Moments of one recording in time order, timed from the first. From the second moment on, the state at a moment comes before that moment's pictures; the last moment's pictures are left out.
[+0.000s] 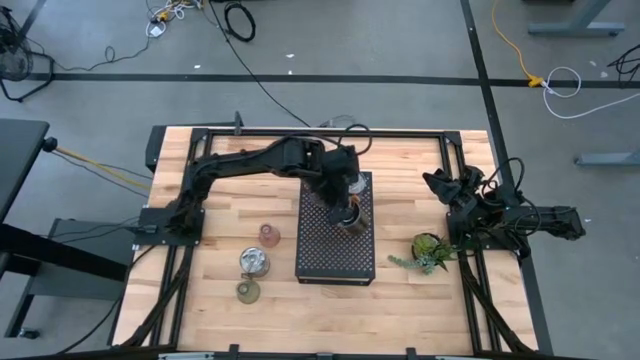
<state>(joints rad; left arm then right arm) 0.05 2.08 2.30 -1.24 0.06 -0.31 -0.05 0.03 0.02 0.54 0.19 0.67</state>
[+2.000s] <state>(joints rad) 0.06 1.99 2.34 -1.45 0.11 -0.30 -0.05 0.03 0.02 0.52 0.19 0.67</state>
